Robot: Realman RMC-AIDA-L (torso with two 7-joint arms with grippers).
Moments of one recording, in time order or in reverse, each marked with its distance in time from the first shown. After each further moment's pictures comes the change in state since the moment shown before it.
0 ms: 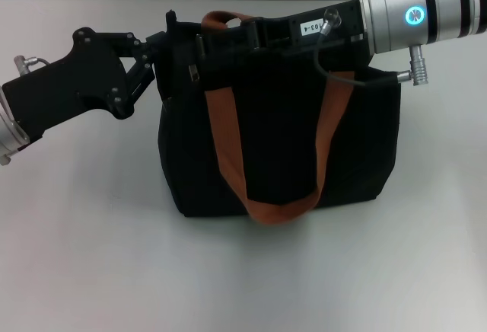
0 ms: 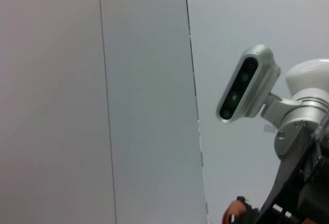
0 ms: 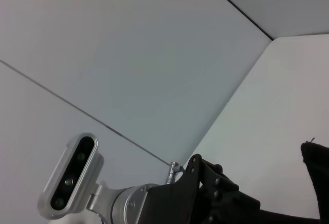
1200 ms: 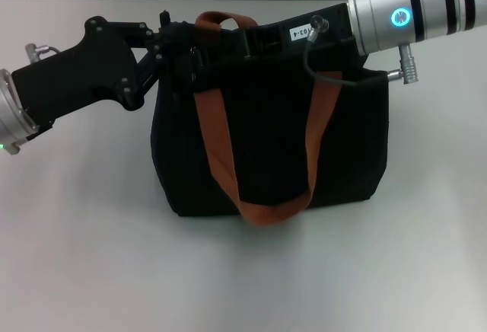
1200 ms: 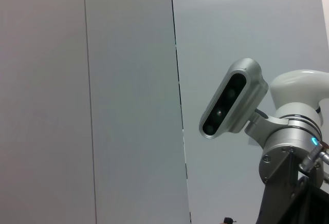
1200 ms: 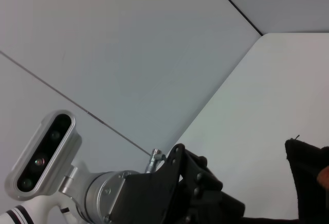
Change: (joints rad) left arm -0.032 -0.004 0.008 0.013 0.000 0.019 -0.045; right arm 0.006 0.000 -0.078 -0.028 -0.004 0.057 -0.002
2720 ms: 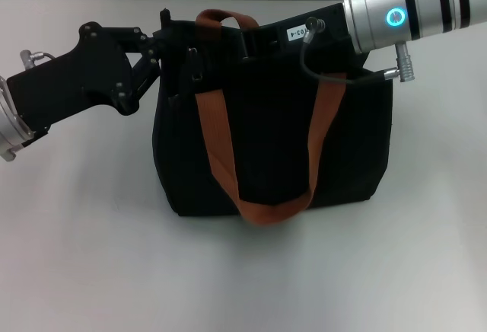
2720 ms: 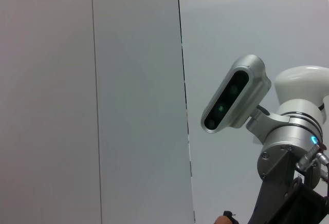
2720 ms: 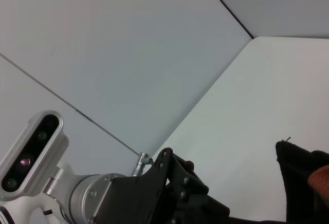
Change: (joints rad) left arm 0.019 -0.002 -0.006 0.002 0.001 0.001 -0.001; right arm -0.006 0.001 -0.037 -0.027 -0.001 0.035 -0.004
